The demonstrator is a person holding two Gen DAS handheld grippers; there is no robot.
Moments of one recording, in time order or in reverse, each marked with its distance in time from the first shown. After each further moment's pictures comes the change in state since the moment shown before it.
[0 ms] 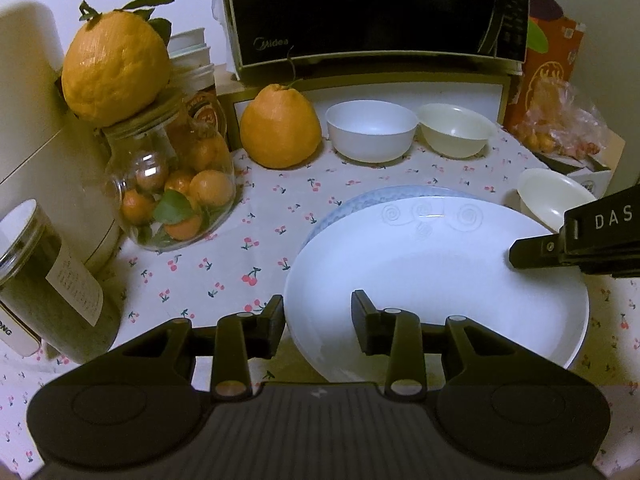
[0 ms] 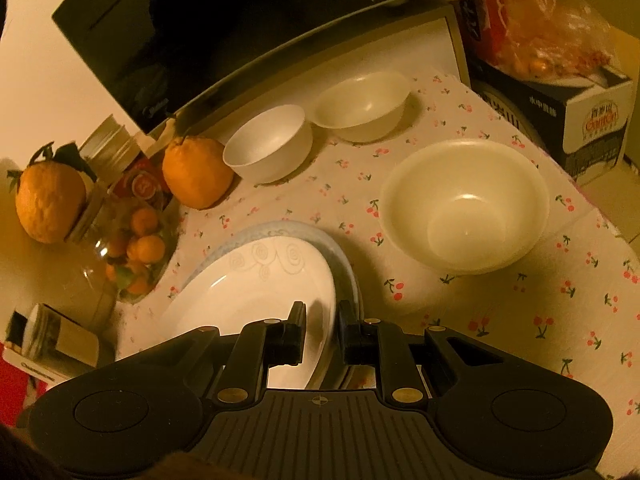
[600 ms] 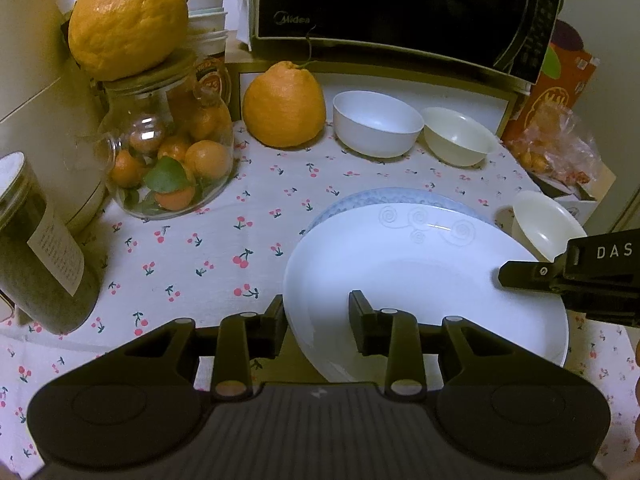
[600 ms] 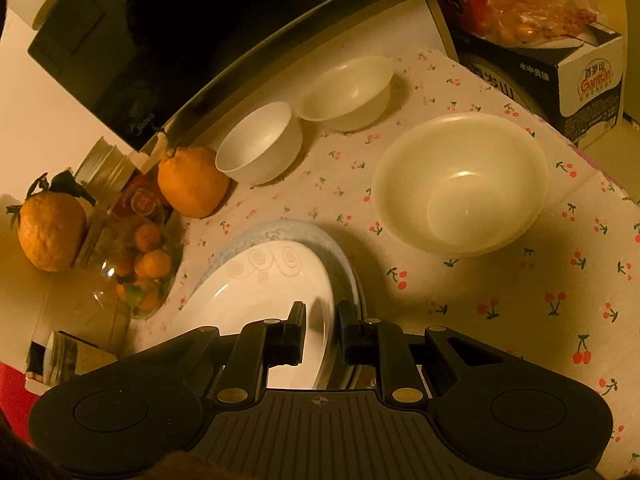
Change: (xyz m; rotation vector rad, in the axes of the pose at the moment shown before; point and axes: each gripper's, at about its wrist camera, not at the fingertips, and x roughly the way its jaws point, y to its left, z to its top) left arm 0.005 0.019 0.007 -0.136 0.070 -0.099; right arm 0.006 -0.014 0.003 0.134 0.030 0.050
